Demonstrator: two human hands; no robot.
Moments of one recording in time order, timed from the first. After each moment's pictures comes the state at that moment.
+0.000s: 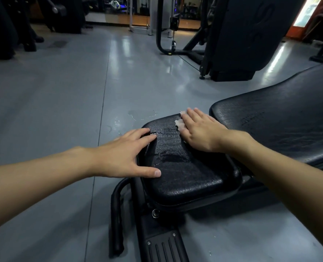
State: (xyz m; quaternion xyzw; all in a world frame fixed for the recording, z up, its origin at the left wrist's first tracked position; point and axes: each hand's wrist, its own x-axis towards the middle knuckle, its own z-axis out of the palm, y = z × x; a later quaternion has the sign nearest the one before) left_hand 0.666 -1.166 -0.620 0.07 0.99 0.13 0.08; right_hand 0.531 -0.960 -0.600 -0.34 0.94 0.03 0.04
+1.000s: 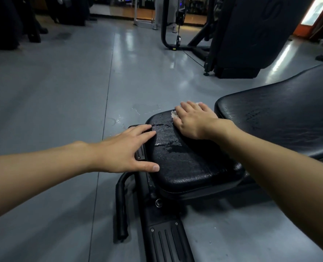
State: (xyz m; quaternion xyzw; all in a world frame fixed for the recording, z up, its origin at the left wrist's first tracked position) left_hand 0.686 -1.173 -0.625 0.07 0.98 0.15 0.07; right_hand 0.529 -0.997 -0.606 -0.35 0.93 0.08 0.01
